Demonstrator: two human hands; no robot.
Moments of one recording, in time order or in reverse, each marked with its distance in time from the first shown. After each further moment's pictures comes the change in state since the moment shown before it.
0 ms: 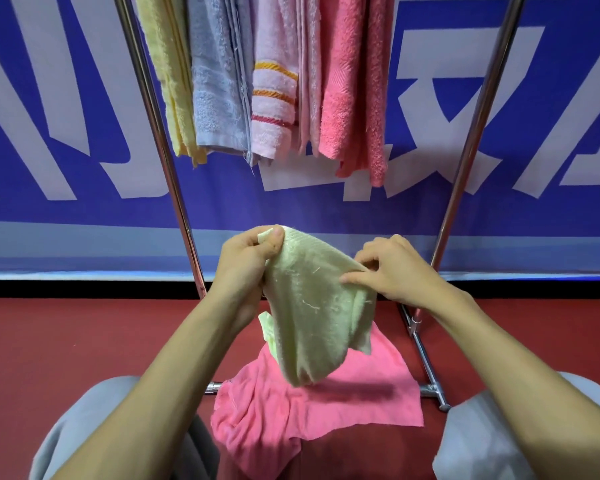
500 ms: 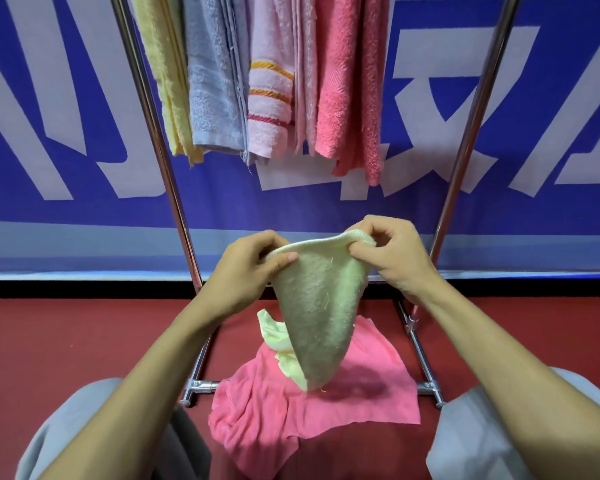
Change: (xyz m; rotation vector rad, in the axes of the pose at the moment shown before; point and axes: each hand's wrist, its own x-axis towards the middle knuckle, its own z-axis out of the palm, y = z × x) left_hand 0.004 -0.001 -0.017 0.803 -0.195 0.422; right_hand 0.000 -0.026 -0.009 0.816 0.292 0.122
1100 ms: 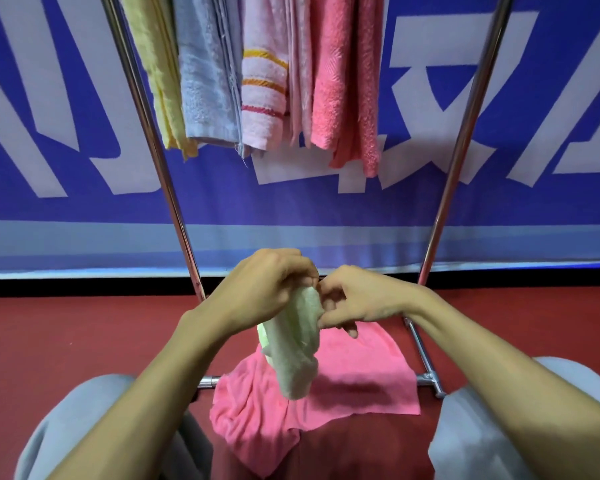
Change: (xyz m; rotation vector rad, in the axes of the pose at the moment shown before) left_hand -0.007 0.006 0.014 0.345 -0.231 0.284; right_hand -0.019 0.005 0.021 -0.357 -0.815 0.204
